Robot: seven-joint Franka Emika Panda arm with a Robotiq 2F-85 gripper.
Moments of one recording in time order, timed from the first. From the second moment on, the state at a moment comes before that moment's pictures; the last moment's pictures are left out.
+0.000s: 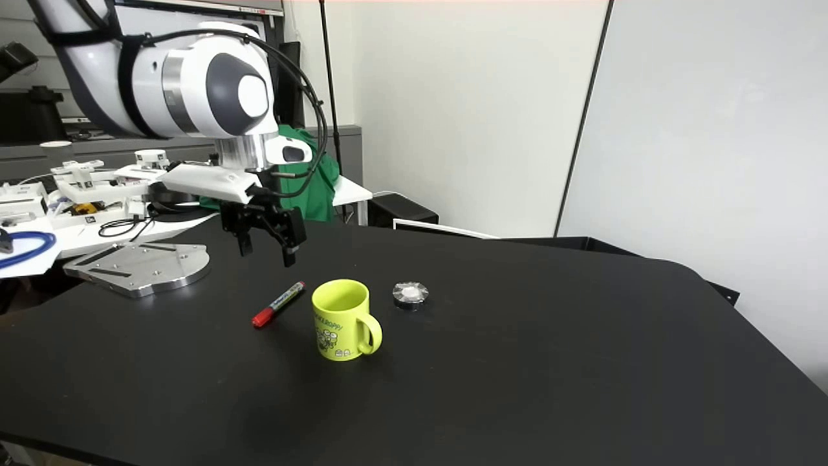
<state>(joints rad) 0.09 0.38 0.05 -2.35 -0.05 2.75 0.34</state>
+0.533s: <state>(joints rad) 0.08 0.50 0.08 -2.32 0.07 2.84 0.17</state>
